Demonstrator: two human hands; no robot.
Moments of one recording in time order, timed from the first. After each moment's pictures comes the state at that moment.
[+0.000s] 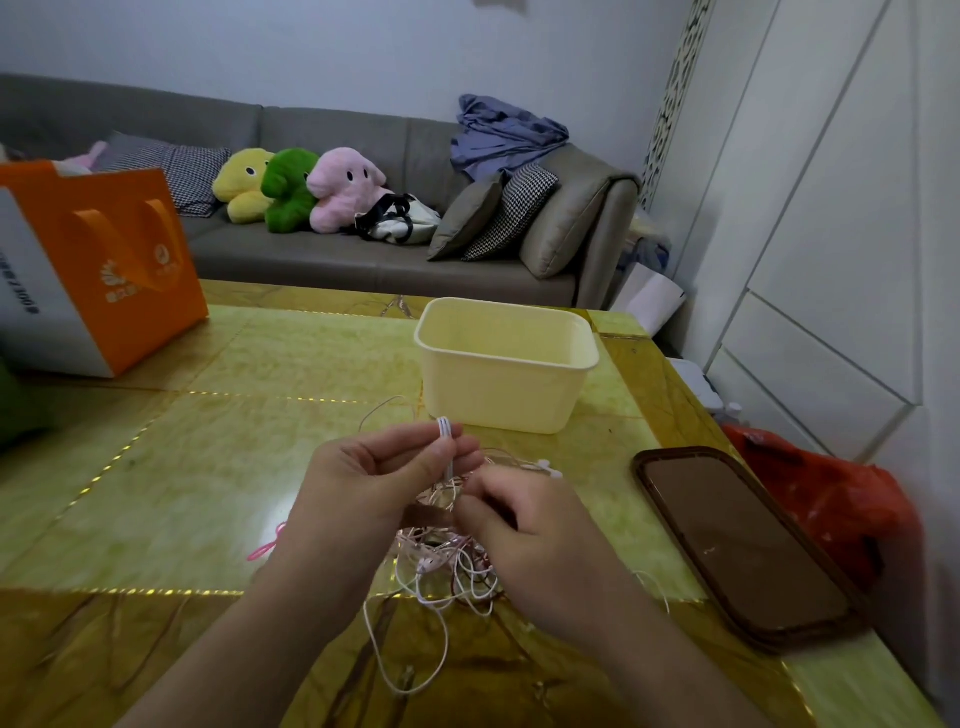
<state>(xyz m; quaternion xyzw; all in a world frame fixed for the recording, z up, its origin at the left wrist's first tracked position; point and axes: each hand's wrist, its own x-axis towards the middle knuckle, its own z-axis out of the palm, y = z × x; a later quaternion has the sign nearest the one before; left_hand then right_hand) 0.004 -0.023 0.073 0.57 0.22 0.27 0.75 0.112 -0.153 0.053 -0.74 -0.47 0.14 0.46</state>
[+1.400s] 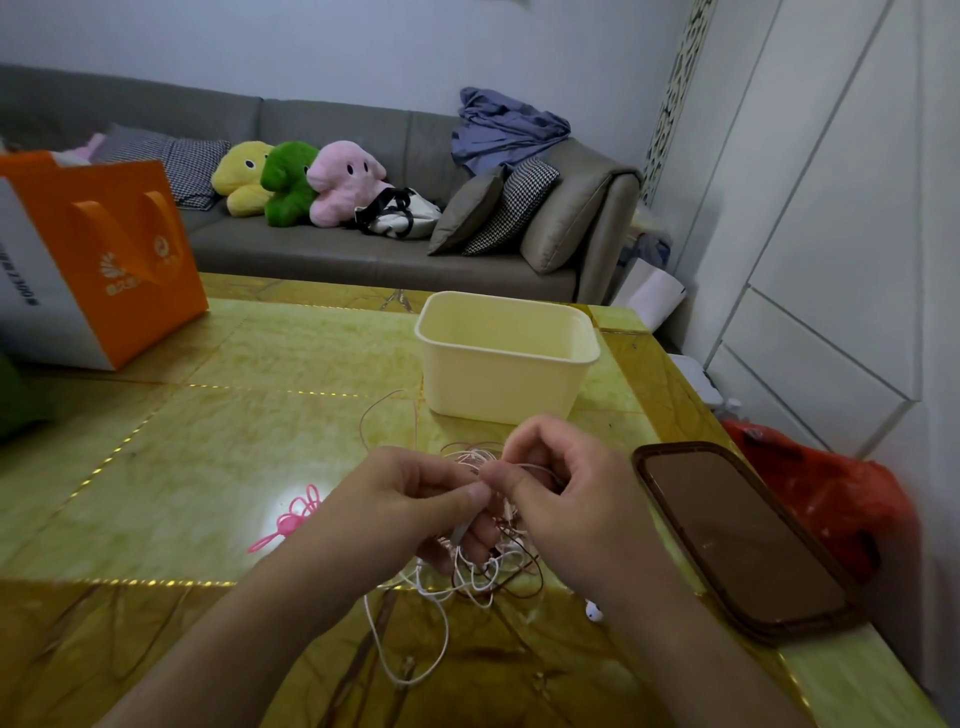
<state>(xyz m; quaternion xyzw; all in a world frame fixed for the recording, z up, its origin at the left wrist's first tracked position) 0.000 -0.018 0.068 0.71 0.16 0.10 0.68 0.127 -0.165 0.061 -0.72 -0.42 0.07 0.55</state>
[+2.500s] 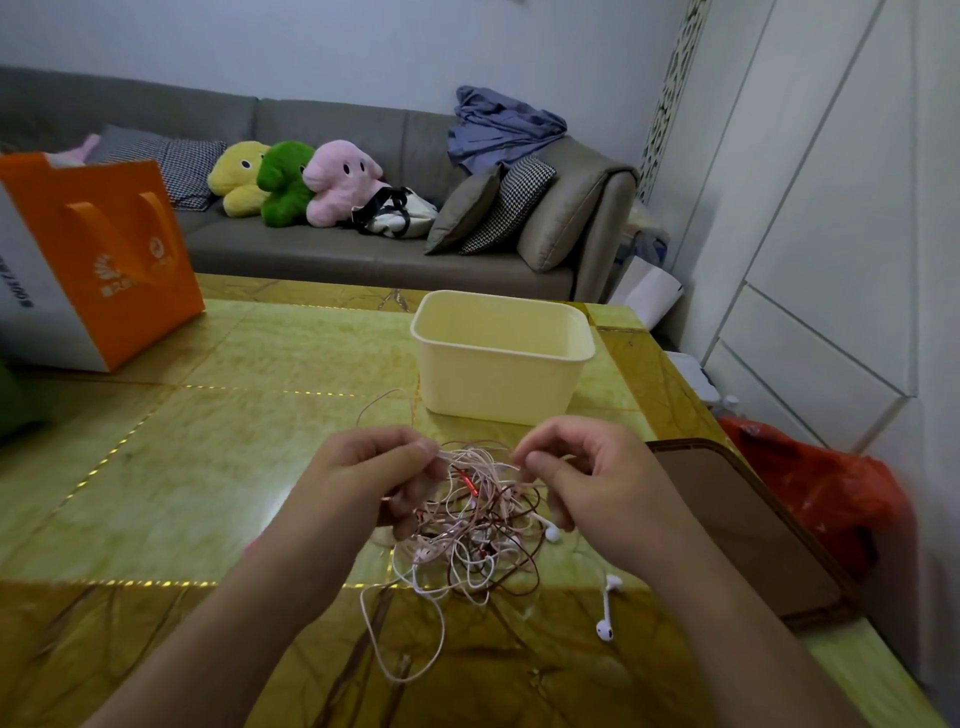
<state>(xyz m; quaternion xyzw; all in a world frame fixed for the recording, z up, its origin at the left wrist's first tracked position) -0.001 -0.005 0.062 0.65 0.17 0.22 0.71 0.156 -0.179 0.072 -0.76 -0.39 0.15 0.49</state>
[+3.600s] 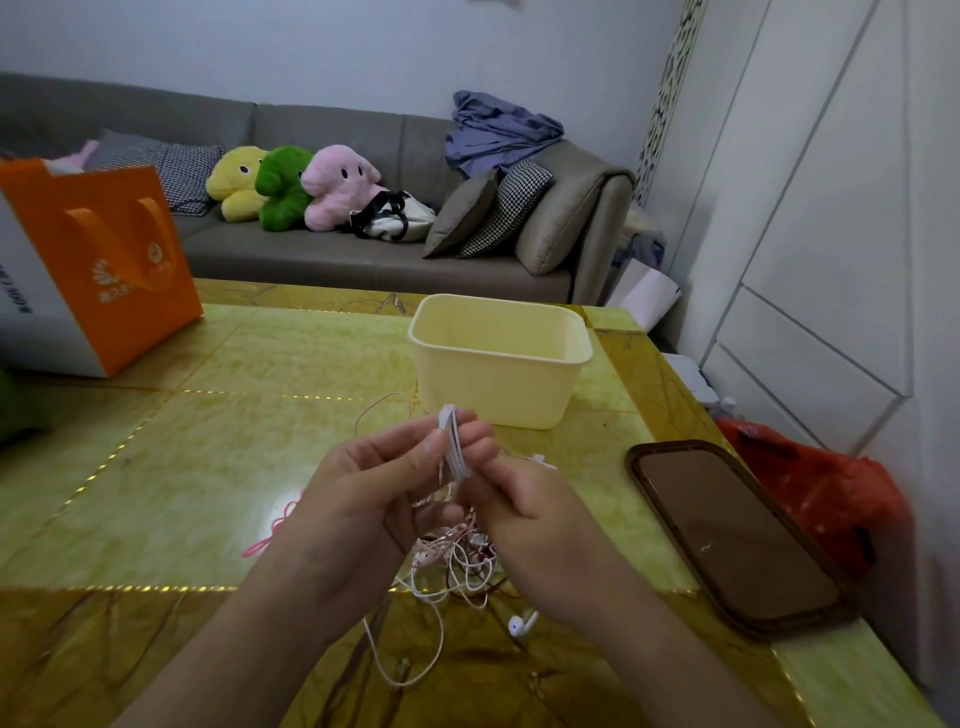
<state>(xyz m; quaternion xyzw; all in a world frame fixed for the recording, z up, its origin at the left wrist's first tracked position) 0.002 -0.030 0.077 0.45 0.12 0.21 0.86 0.119 -0.153 0.049 -0.72 -0.48 0.16 0.48</state>
